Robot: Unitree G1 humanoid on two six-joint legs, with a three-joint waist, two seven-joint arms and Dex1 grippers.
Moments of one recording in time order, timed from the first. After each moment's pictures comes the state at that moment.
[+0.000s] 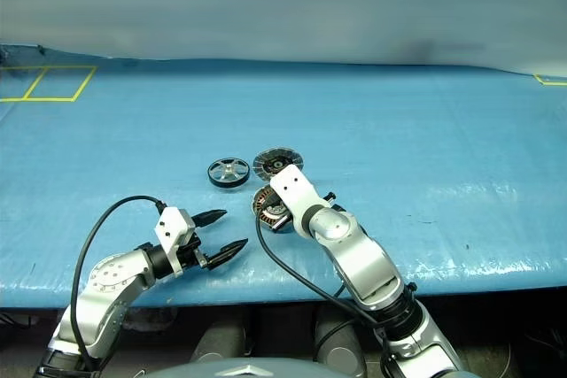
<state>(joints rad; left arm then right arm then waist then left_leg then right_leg) 0.14 0.49 -0.06 -0.24 -0.29 0.22 -0.77 -0.33 -0.20 0.45 -0.47 0.04 1.13 0.20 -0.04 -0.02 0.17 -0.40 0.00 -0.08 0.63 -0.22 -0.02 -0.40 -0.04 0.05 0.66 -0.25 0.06</state>
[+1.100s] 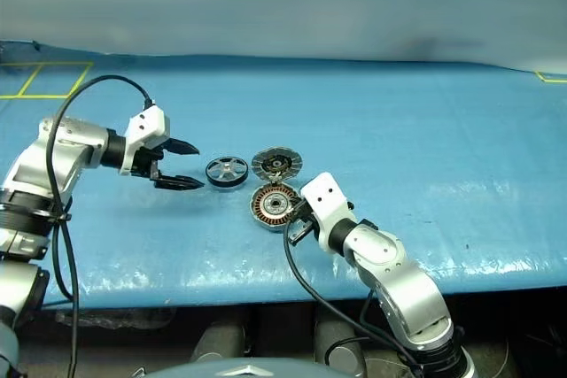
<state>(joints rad) -0.83 0.83 -0.31 0.48 -0.12 0.32 -1.40 -0.07 -0.31 0.27 -0.69 0.21 0.93 0.32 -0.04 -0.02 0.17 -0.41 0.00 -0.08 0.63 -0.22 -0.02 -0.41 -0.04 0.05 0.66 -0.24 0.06</state>
